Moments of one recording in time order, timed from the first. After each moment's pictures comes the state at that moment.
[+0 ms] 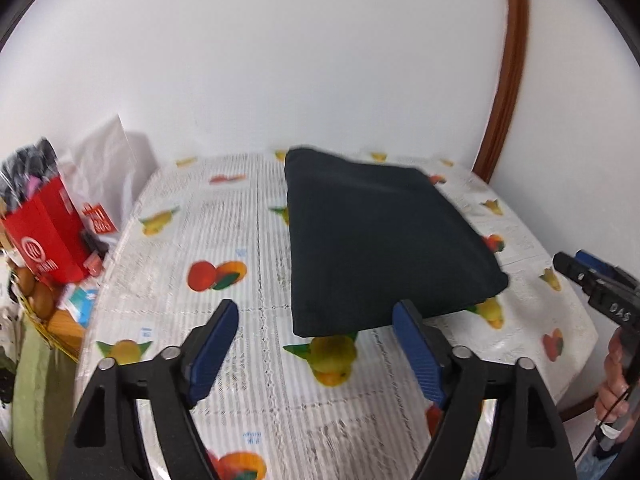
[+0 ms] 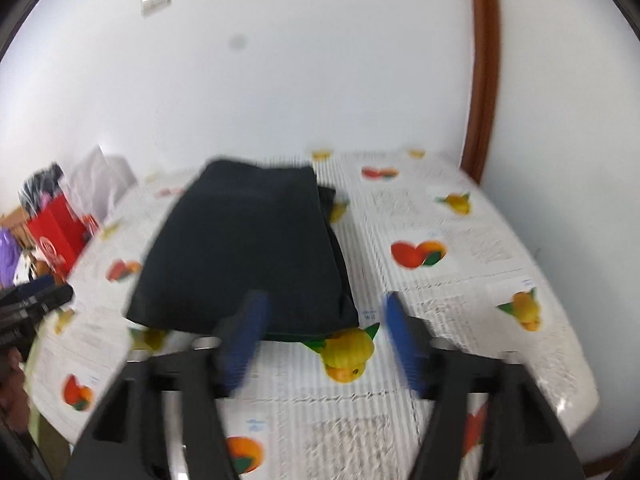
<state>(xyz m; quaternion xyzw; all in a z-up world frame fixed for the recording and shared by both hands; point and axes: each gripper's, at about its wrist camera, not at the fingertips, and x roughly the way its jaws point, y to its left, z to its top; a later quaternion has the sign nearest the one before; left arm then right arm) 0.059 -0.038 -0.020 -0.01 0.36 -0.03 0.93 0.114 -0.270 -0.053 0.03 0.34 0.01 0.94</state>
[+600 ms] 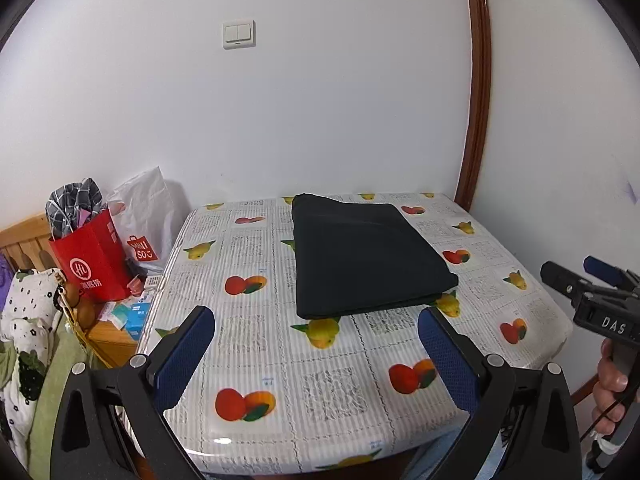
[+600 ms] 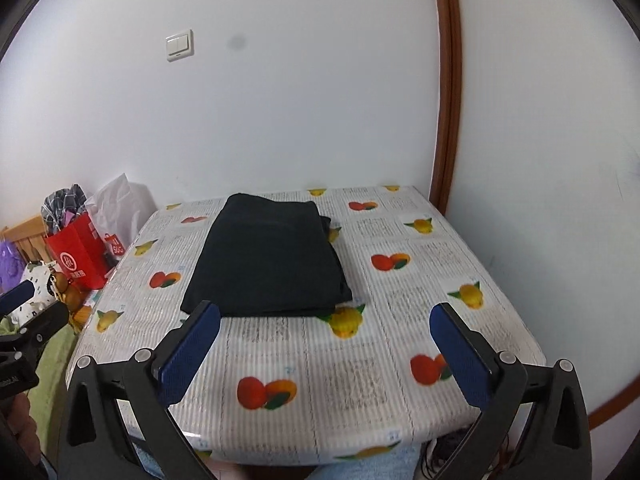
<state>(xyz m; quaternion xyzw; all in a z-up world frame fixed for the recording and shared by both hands) -0.062 -0.052 0.051 0.00 0.30 -0.01 0.96 -0.015 -0.247 0.025 0.02 0.30 -0.02 0.95</state>
